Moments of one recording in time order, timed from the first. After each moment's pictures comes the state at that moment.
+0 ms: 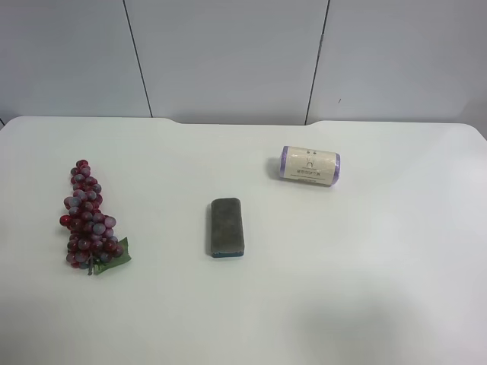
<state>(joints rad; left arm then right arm) 0.05 0.96 -0.82 -0.05 1.03 -0.10 0.13 0.00 -0.51 -0.01 1.06 -0.04</state>
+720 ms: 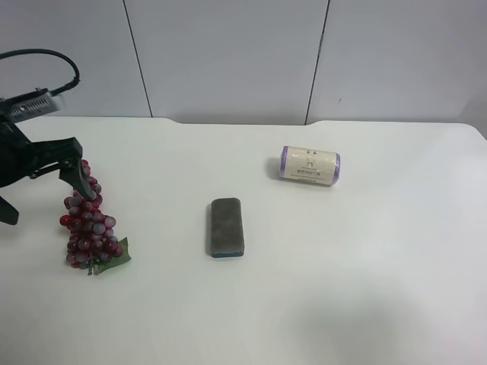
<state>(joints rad) -0.07 1.50 -0.89 -0.17 0.82 -0.31 0.13 0.00 -0.51 -0.01 1.06 -0.04</state>
